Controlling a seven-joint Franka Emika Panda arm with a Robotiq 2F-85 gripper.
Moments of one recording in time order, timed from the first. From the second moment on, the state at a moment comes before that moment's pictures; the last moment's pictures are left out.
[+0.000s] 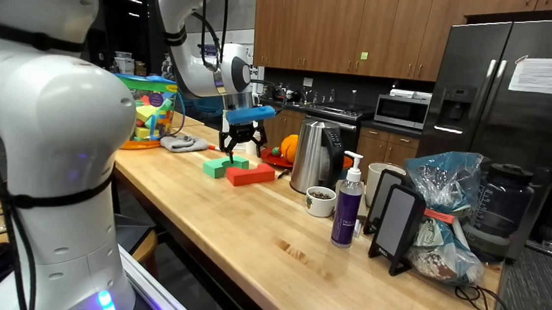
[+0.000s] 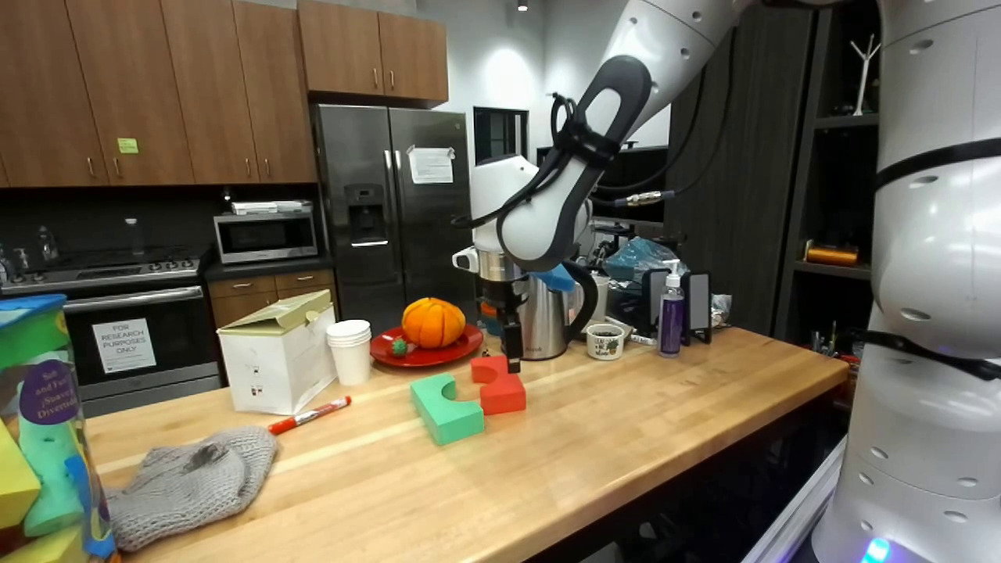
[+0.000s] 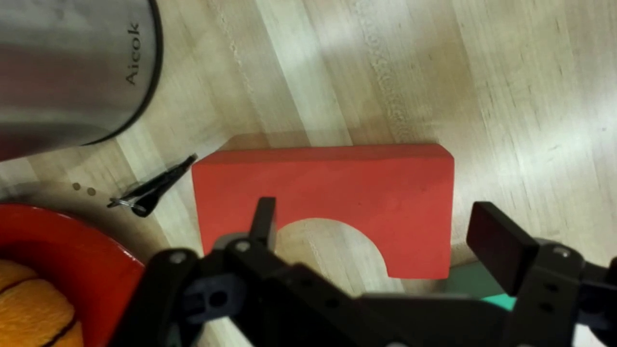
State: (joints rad) arm 0.12 0.12 0.14 -2.39 -0.31 2.58 -0.52
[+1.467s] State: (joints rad) arm 0.10 0.24 0.14 -2.32 -0.35 2.65 -0.56
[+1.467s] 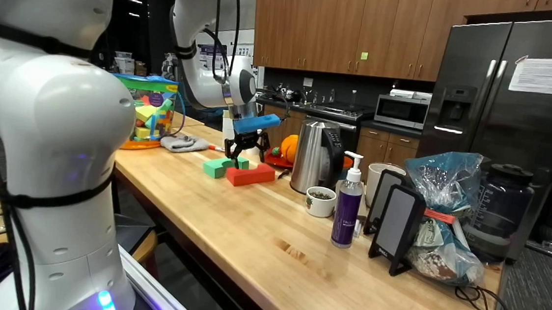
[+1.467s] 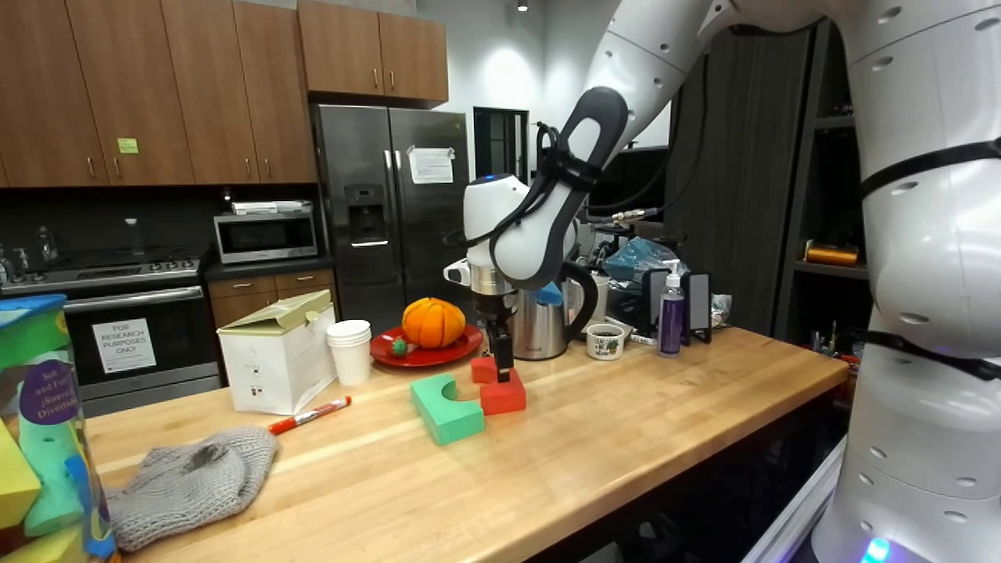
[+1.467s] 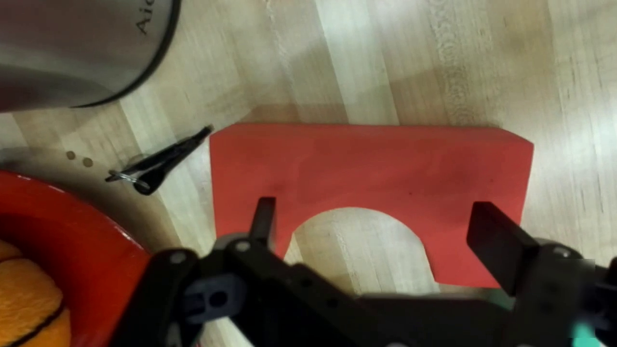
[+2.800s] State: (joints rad) arm 0.04 0.28 0.16 -2.29 -0.16 2.67 -0.79
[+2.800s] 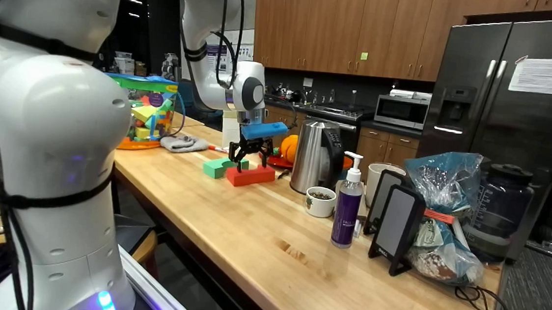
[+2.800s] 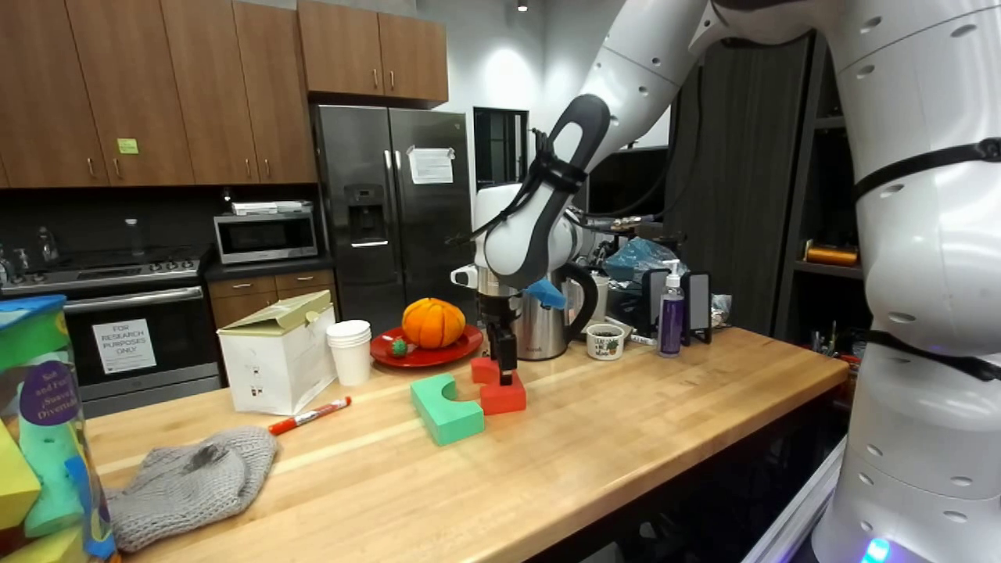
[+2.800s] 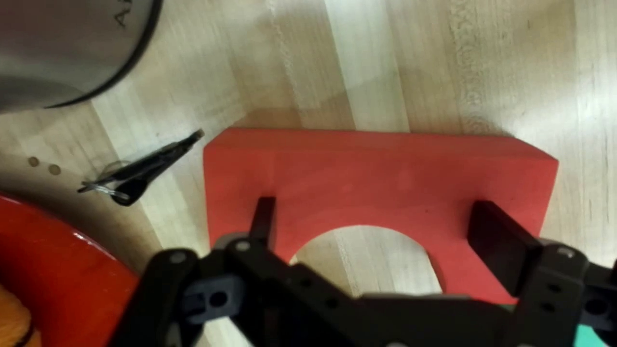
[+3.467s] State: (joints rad) arm -0.04 0.29 0.23 -2.28 0.05 2.65 -1.07
